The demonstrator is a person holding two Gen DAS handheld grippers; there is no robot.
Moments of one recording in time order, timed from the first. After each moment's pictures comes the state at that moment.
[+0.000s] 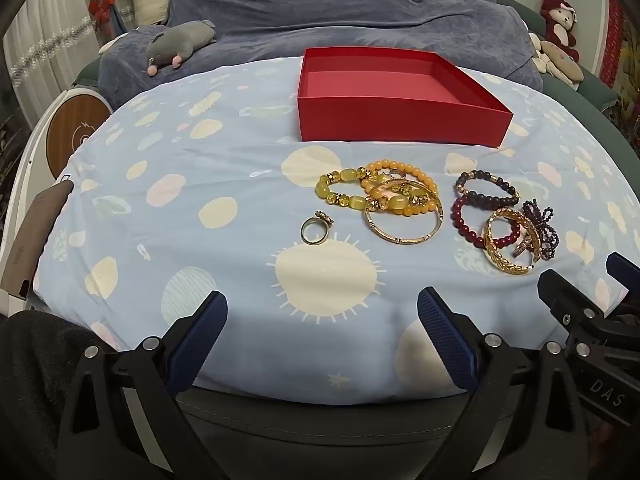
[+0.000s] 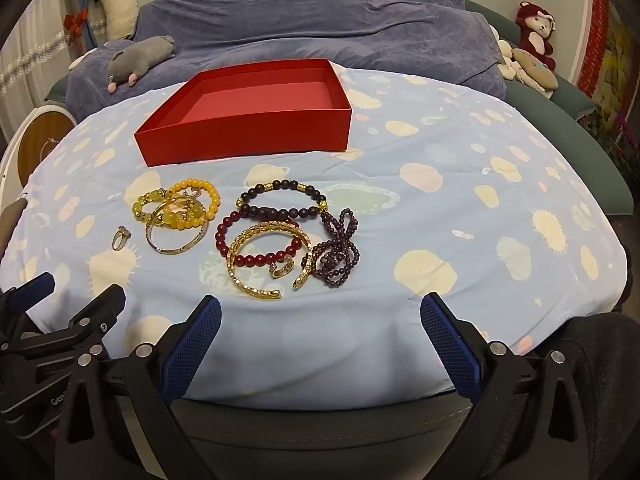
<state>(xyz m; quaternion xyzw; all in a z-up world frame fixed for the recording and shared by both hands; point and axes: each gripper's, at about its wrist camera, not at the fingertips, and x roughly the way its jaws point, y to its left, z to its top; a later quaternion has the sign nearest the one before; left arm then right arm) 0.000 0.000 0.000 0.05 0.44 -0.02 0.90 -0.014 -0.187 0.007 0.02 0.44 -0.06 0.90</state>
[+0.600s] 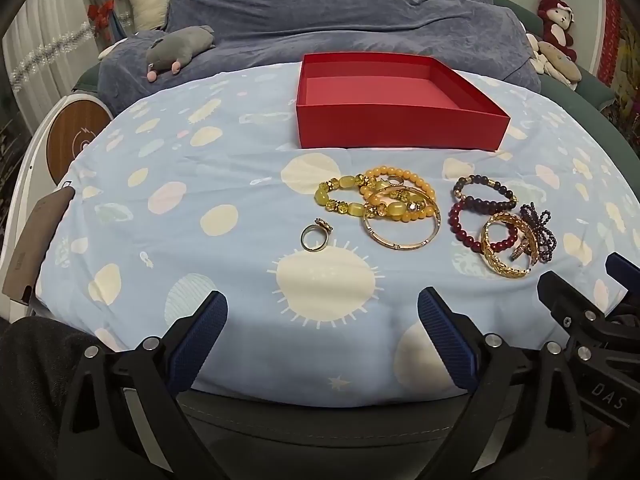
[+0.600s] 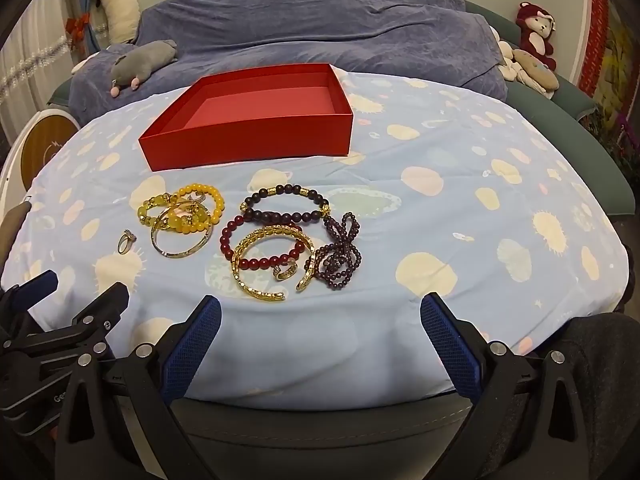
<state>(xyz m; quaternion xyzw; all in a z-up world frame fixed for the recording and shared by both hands) 0.000 0.001 0.004 0.04 0.44 -0.03 0.90 -0.017 -0.186 0.012 0.02 0.43 -0.06 0.90</state>
